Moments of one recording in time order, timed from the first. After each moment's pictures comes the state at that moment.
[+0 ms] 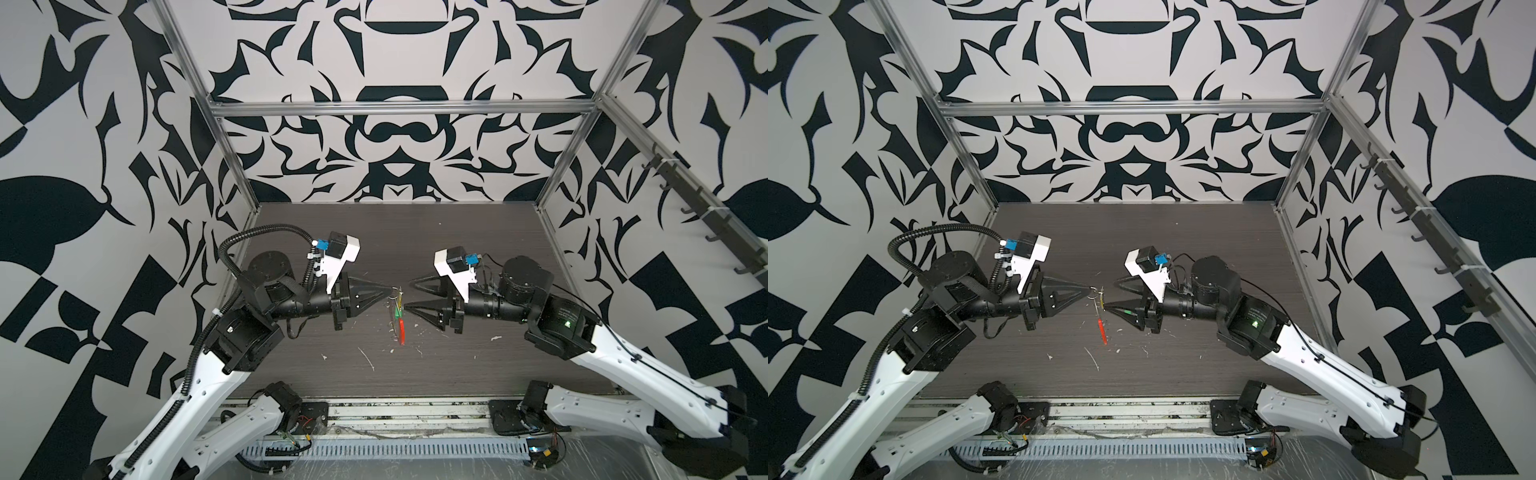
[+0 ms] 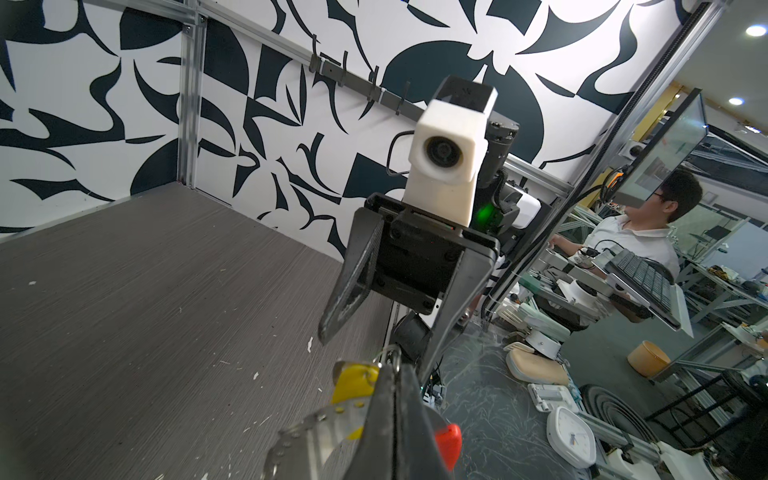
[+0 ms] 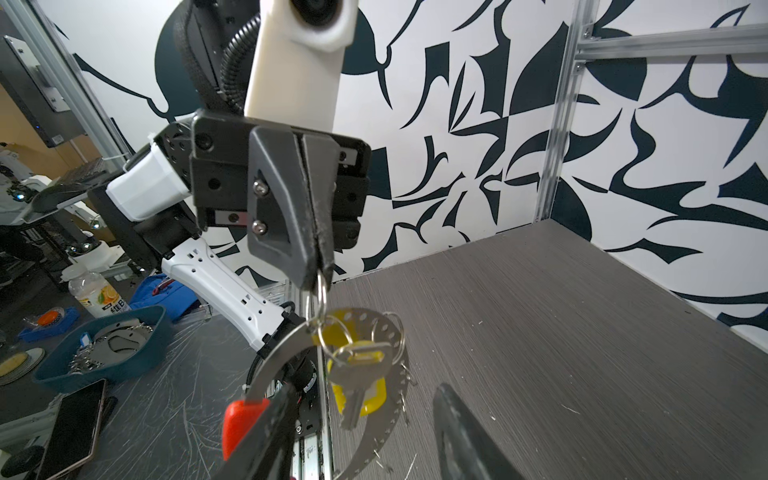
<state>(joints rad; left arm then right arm) -0.67 0.81 1.09 -0.32 0.80 -0.36 0.95 0.97 1.10 -0.23 -0.45 0.12</state>
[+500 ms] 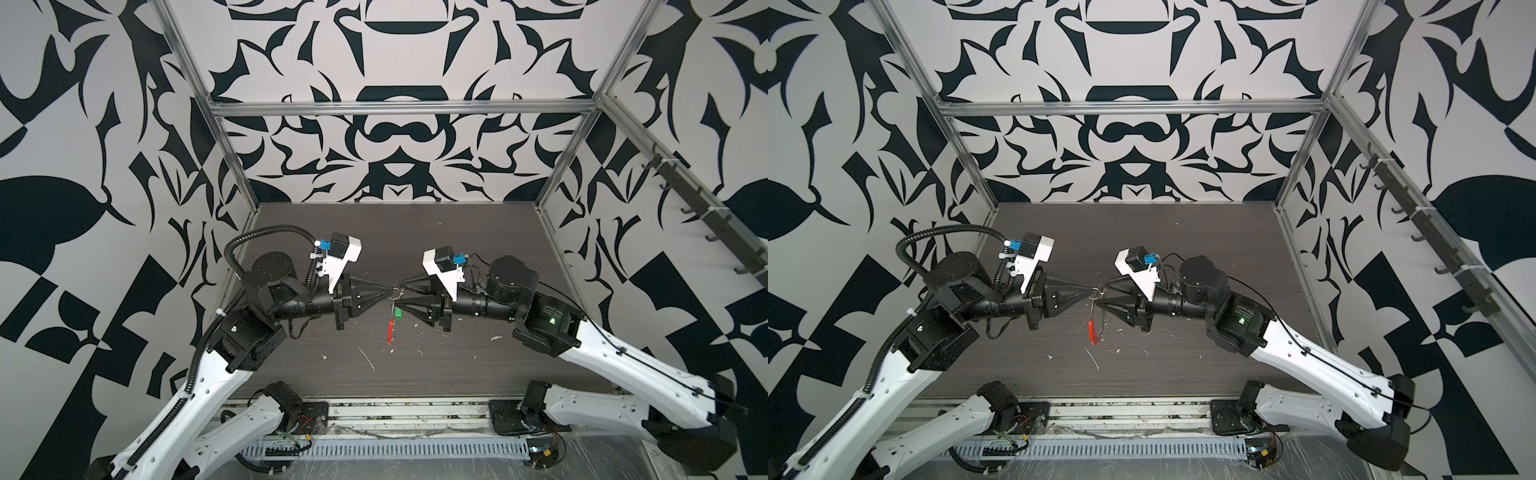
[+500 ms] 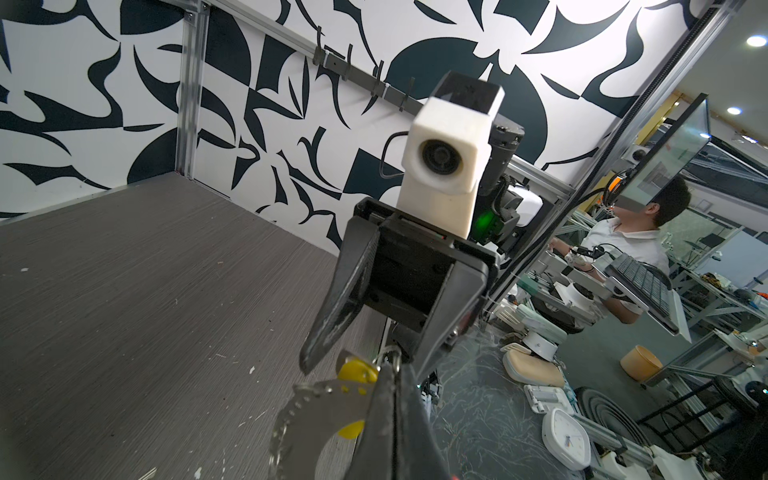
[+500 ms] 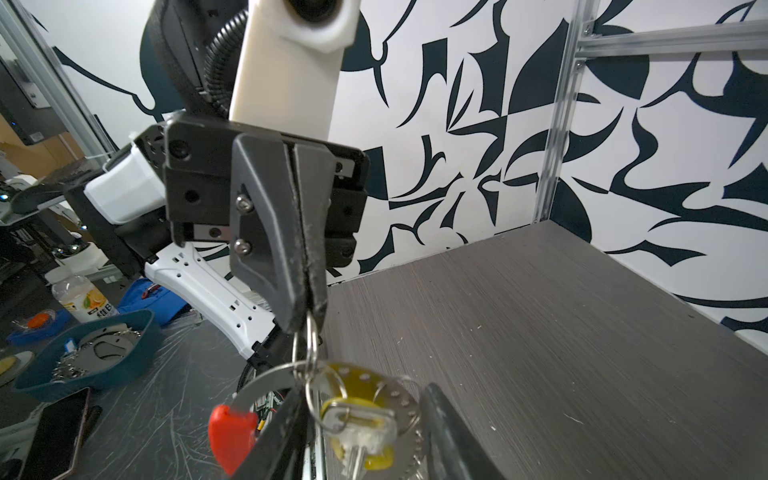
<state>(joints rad) -0.67 0.81 1.07 -0.31 0.80 -0.38 0.97 1.02 1.09 -0.18 -0.41 0.12</state>
